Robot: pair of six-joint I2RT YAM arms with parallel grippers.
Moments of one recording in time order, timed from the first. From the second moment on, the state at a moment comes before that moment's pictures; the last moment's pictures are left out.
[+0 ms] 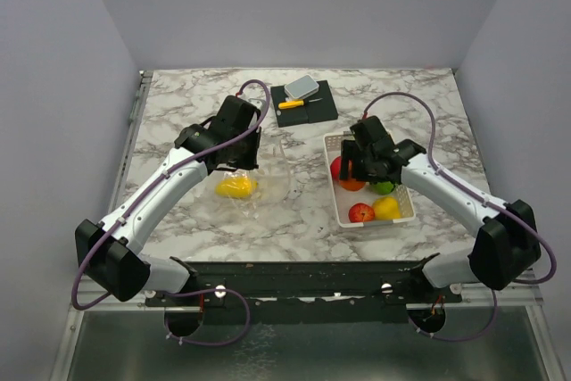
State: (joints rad) left arm -0.57 1.34 1.31 -0.88 -0.02 -0.31; right arm 0.55 1.41 1.03 -0.67 0.18 0.52
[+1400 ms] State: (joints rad) left arm -0.57 1.34 1.31 -0.88 -0.01 -0.31; right arm 0.89 1.46 1.43 -0.58 -0.08 0.45
